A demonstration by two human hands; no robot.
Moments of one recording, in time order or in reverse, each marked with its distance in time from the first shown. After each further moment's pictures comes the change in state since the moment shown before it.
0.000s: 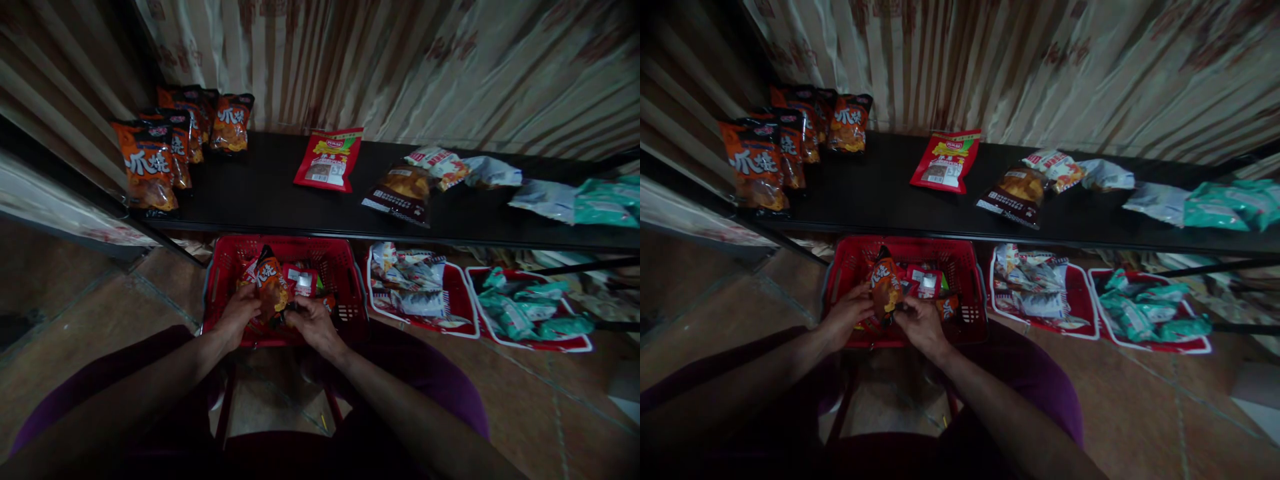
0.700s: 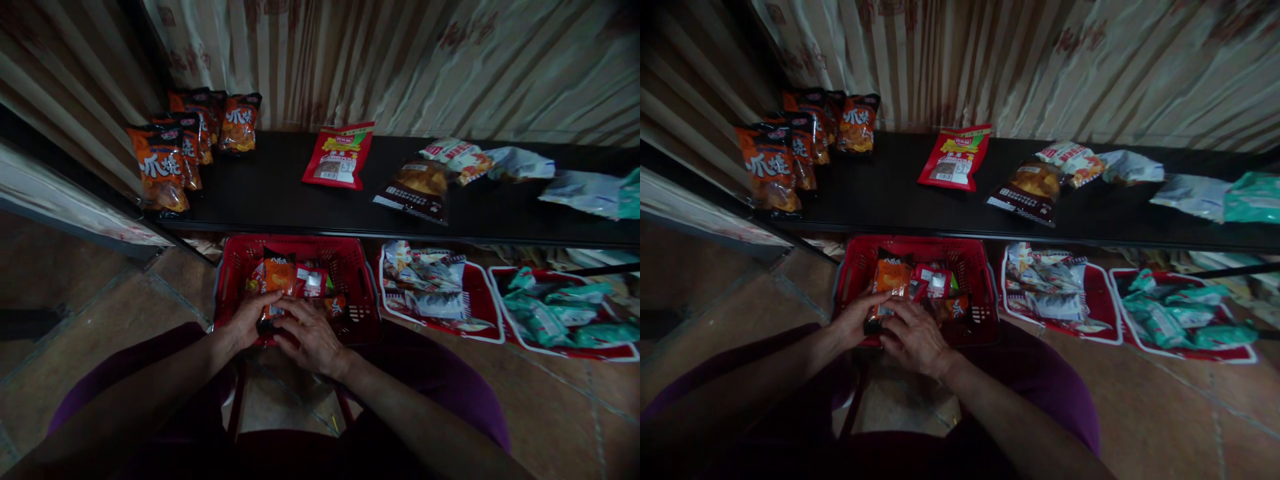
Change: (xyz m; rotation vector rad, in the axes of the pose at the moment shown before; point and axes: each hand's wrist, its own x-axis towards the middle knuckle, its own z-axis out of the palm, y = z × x) left_hand -0.002 0.001 0.007 -0.210 -0.246 -0.132; right_hand -0.014 -0.012 0.004 -0.686 -0.207 -0.893
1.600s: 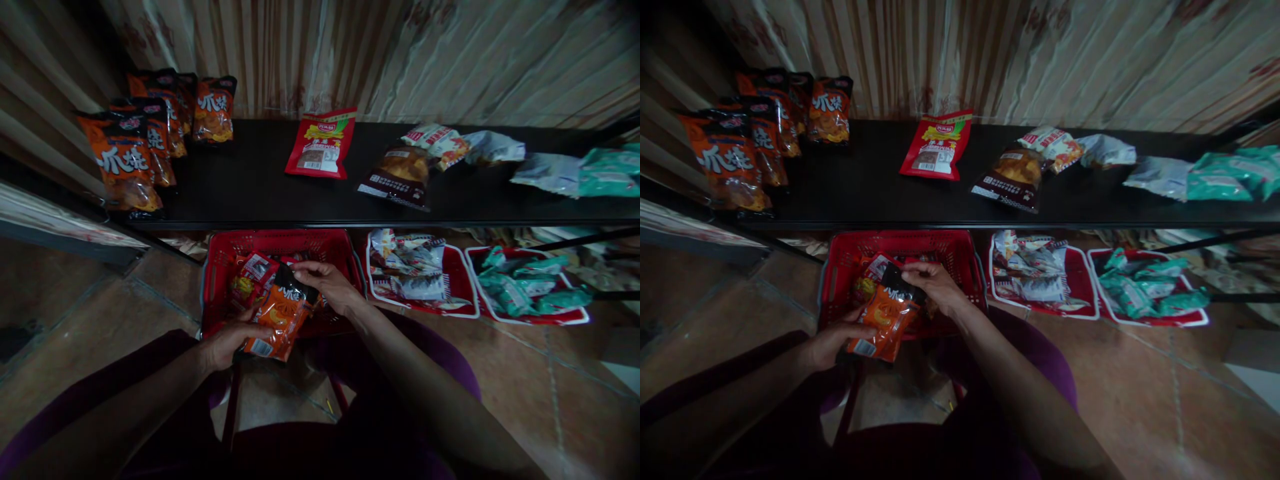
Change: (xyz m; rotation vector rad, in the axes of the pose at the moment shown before) left_hand -0.026 -0.003 -0.020 0.247 -0.238 -0.244; right_hand 0.029 0.052 -0.044 1.063 0.209 1.061
